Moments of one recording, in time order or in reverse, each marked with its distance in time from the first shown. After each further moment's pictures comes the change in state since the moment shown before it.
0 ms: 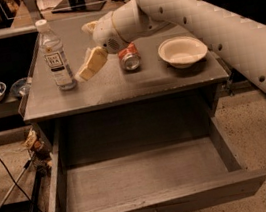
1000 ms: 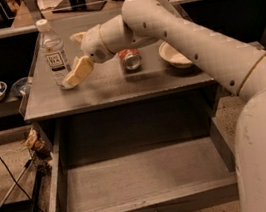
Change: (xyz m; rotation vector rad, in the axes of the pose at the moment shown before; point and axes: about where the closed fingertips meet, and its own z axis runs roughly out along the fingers) arm 0.004 -0.005 0.059 -0.044 -0.083 0.029
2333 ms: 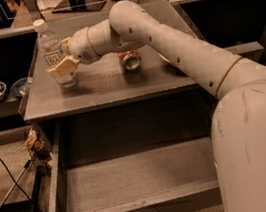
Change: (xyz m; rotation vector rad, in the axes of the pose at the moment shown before) arm -0.011 -0.015 0.038 0.000 -0.072 -0.018
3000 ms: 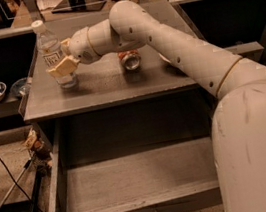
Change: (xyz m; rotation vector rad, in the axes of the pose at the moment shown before) arm 0.000 0.001 0.000 -0.001 0.000 0.001
